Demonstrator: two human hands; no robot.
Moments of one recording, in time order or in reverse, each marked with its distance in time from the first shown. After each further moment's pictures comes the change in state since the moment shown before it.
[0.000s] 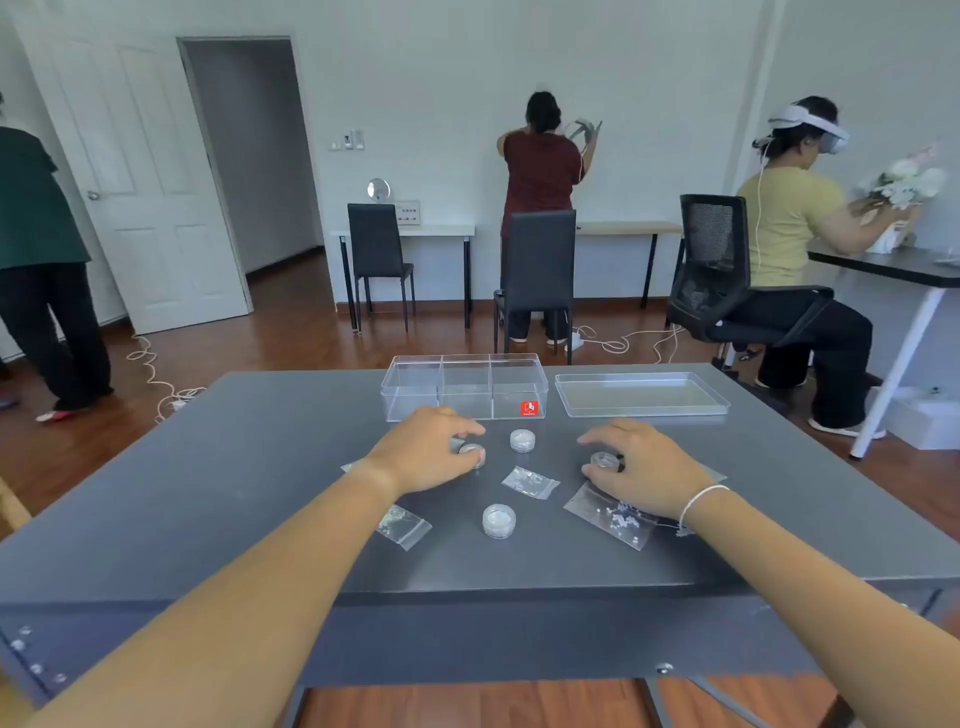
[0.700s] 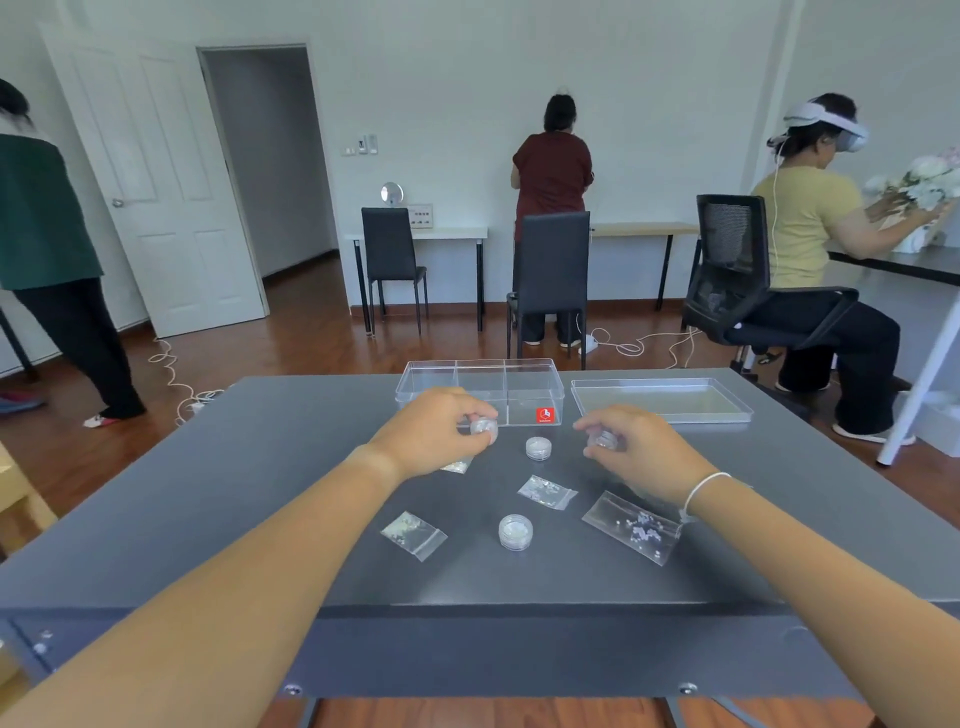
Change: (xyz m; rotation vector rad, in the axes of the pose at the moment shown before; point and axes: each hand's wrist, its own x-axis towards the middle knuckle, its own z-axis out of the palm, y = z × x) left_hand 0.007 -0.004 -0.021 -0.087 0.092 0.059; right_hand 0.022 -0.015 -0.005 0.197 0.078 -0.078
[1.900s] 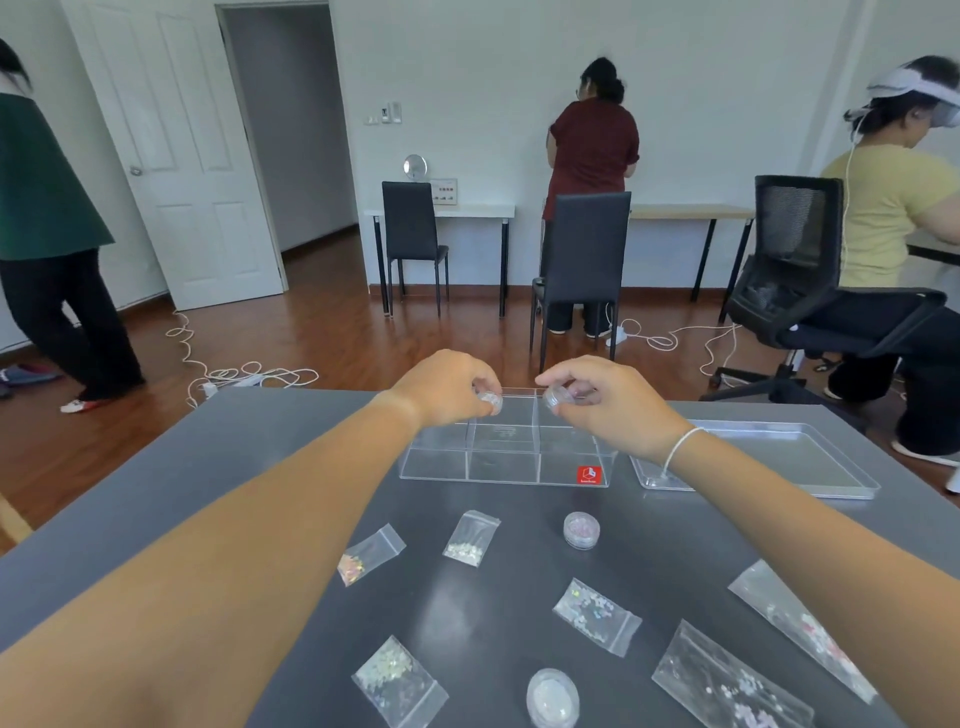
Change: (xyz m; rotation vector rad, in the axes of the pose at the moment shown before) left_hand 0.131 -0.053 -0.021 0.121 -0.095 -0.080; right_hand 0.139 -0.017 0.012 0.255 -0.007 -0.128
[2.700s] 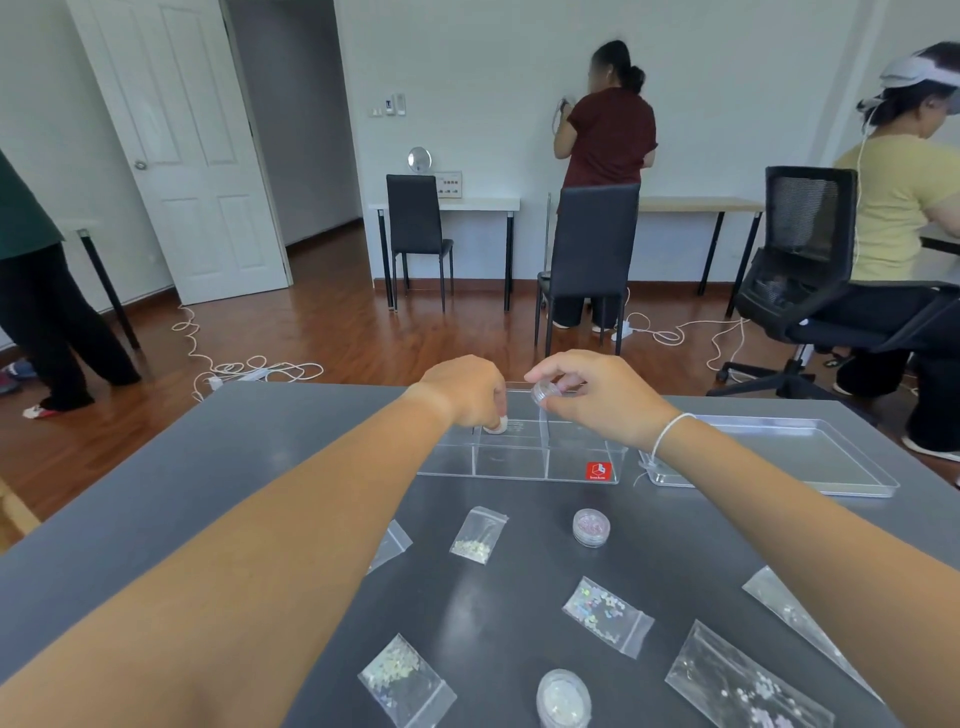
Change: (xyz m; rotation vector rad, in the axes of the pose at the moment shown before) left_hand 0.007 0.015 0.007 0.230 -0.155 -0.099; right_hand 0.015 0.000 0.012 0.003 -0.040 -0.030
